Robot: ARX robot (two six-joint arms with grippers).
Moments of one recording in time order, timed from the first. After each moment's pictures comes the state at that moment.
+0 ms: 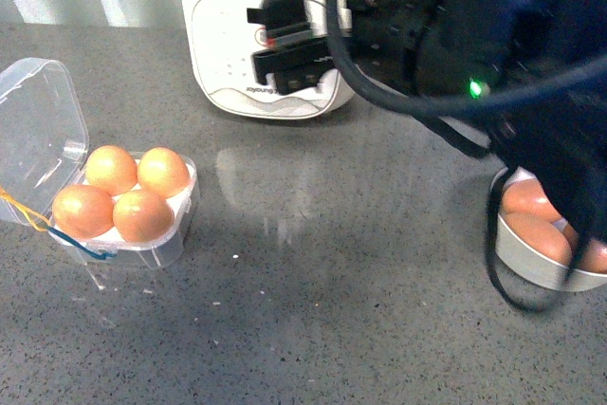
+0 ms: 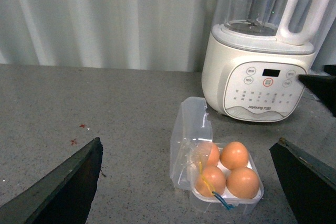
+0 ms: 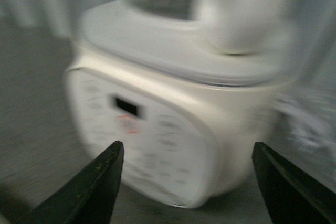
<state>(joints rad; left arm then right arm) 0.00 0.00 0.03 0.00 0.00 0.00 0.47 2.00 0.89 1.01 0.05 -0.05</state>
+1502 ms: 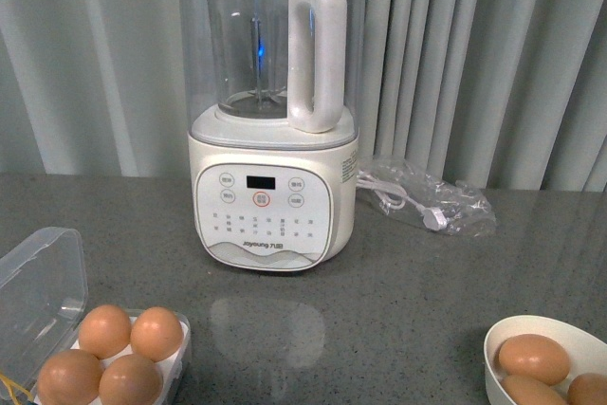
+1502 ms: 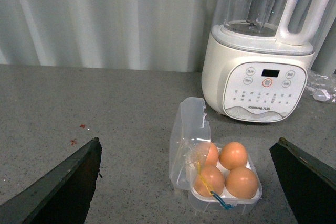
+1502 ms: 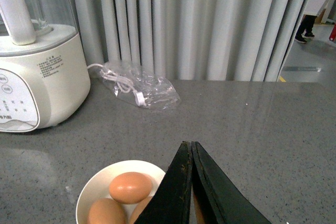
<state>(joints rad) 0.00 0.00 0.03 0.00 0.00 0.00 0.00 0.60 0.01 0.58 0.00 -0.01</state>
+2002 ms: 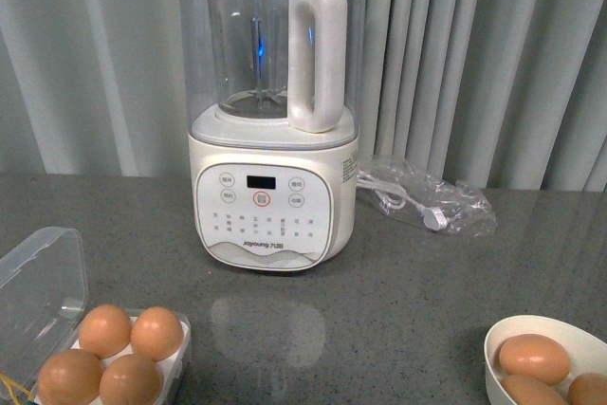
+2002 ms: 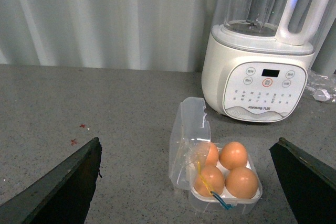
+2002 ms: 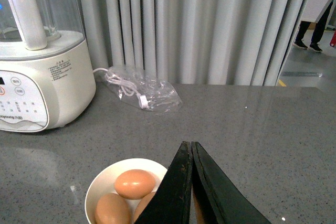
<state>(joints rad) 0.00 0.00 0.03 0.00 0.00 0.00 0.00 0.31 0.00 0.31 0.00 -0.01</state>
